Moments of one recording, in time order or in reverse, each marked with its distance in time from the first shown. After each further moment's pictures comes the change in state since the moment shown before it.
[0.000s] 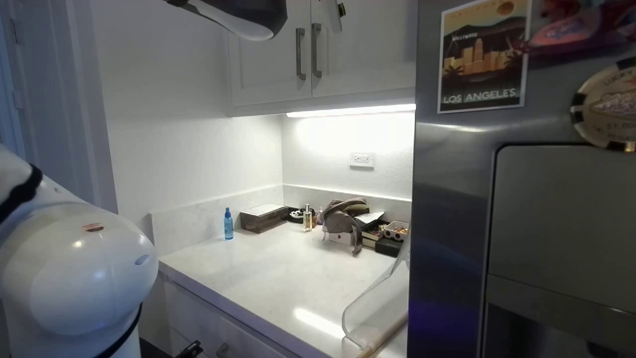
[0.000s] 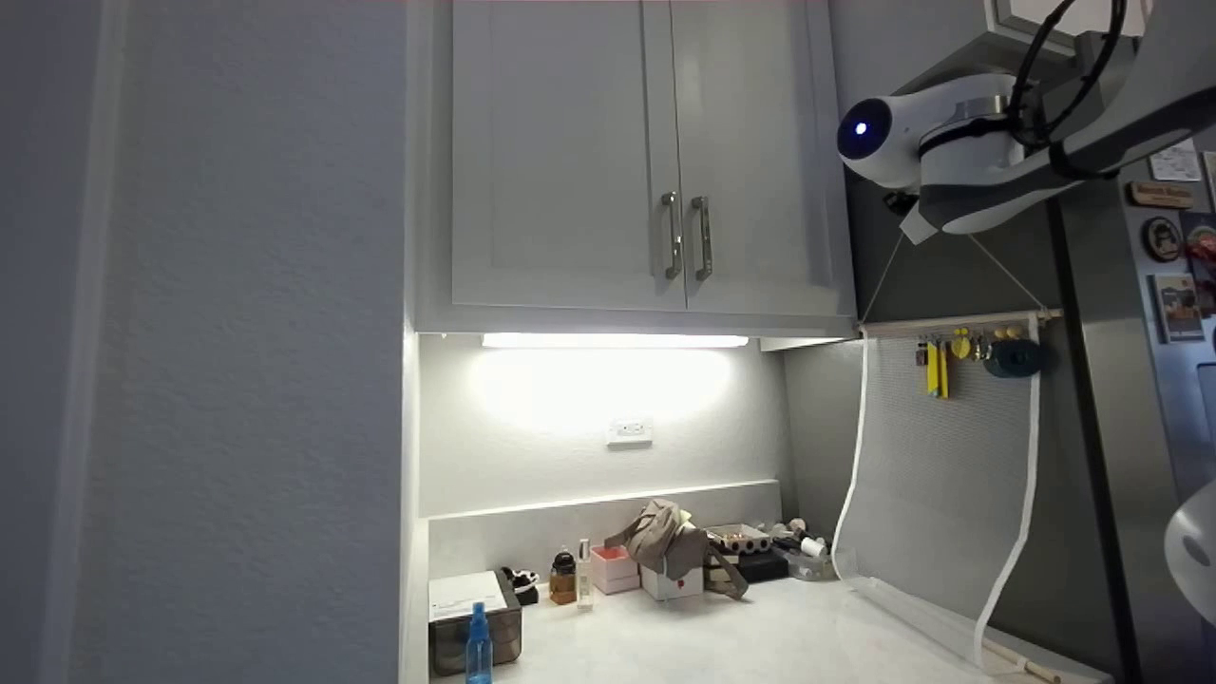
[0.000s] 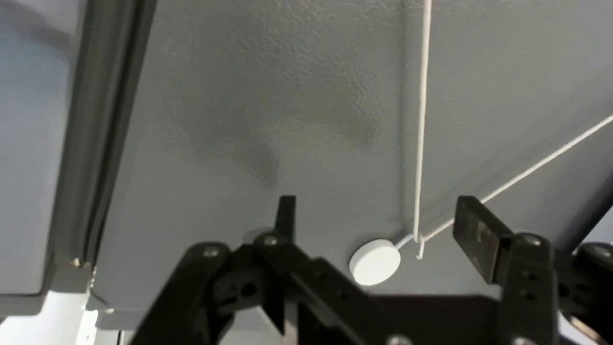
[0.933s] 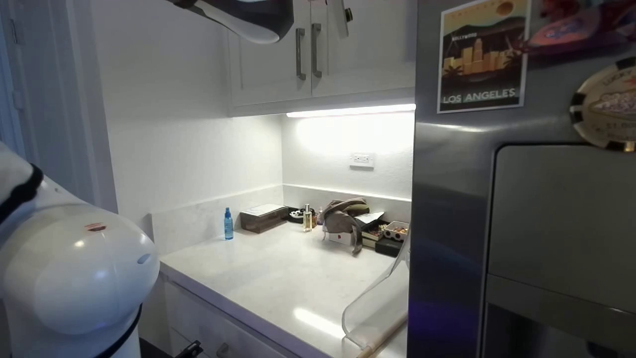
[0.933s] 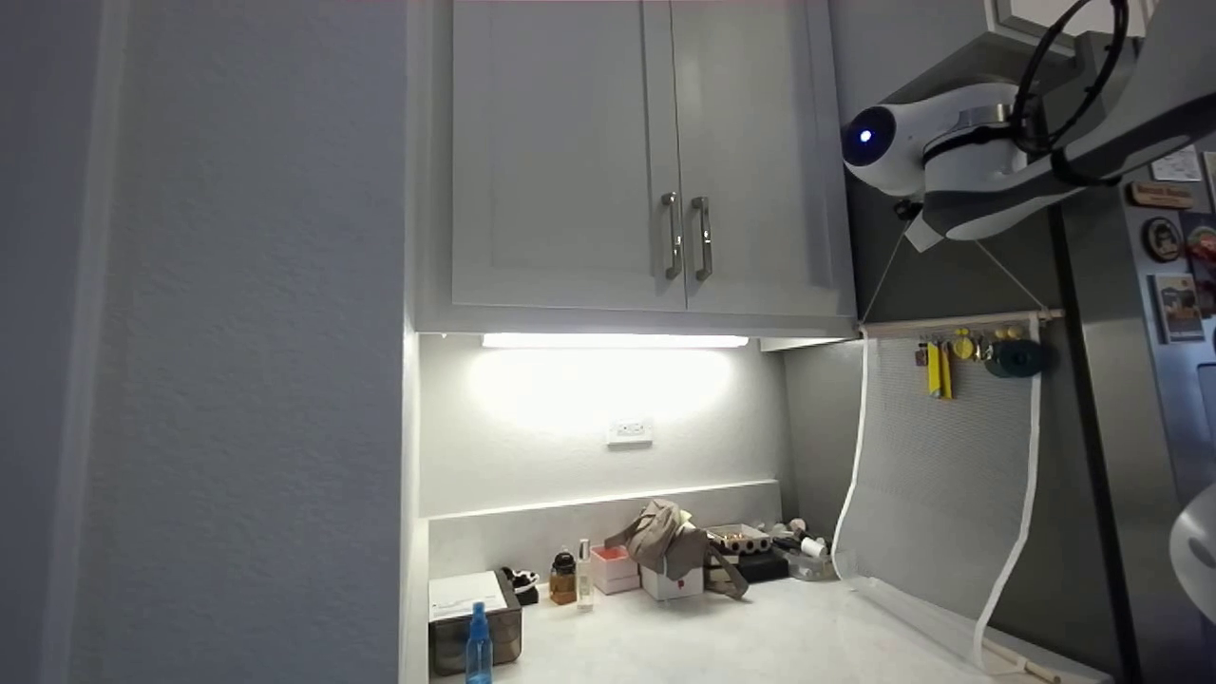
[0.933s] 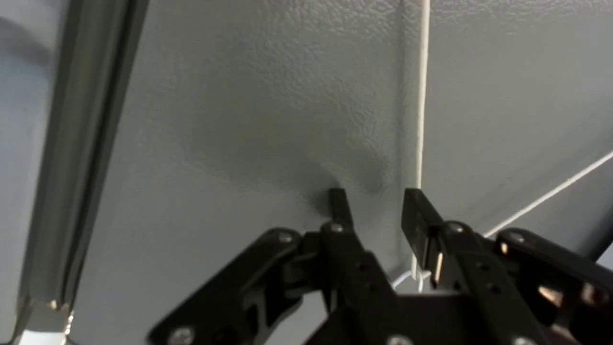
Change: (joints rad) arm 0.019 0.016 -0.039 0.000 0.000 -0.001 0.000
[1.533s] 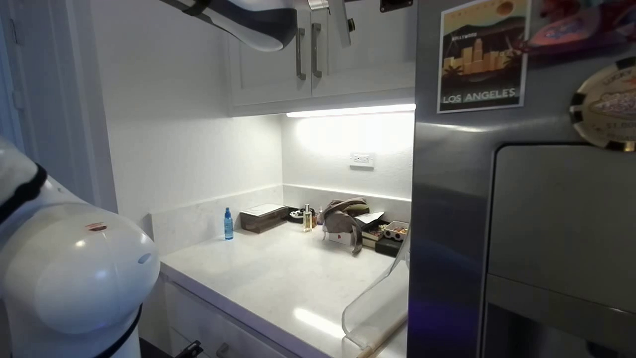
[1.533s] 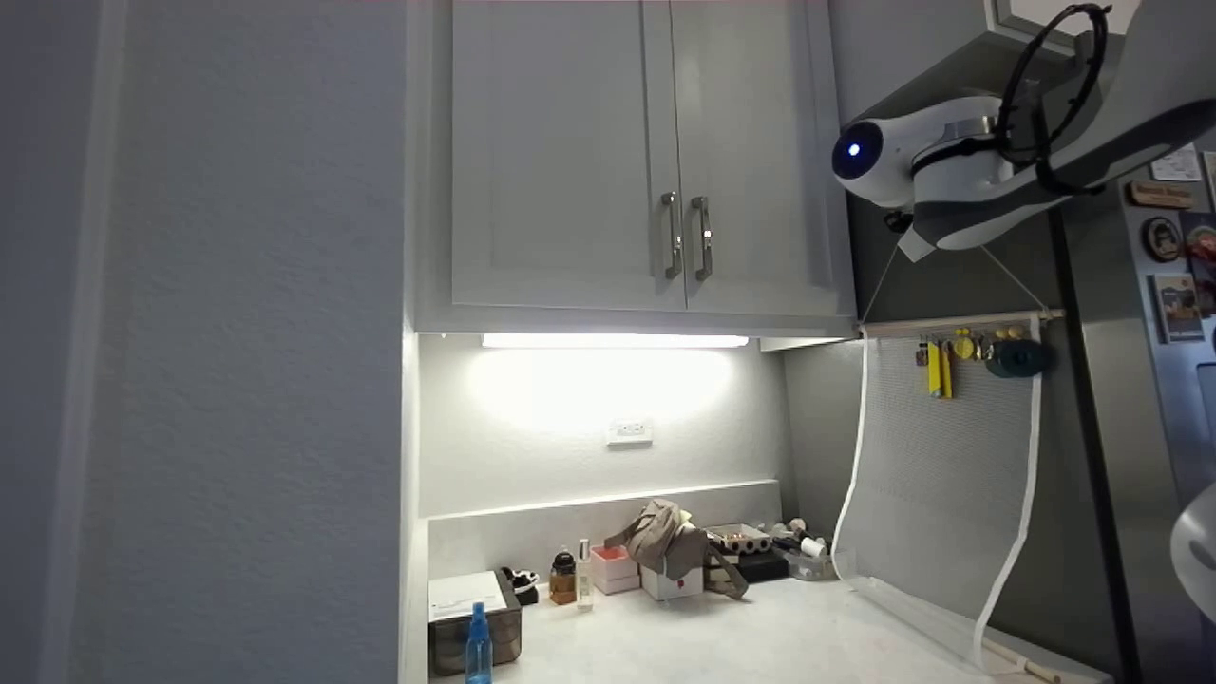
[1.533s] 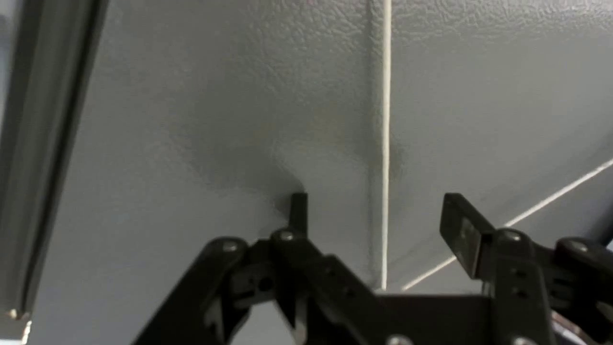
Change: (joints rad) arm 0.006 0.038 0.002 0.003 0.000 -0.023 0.003
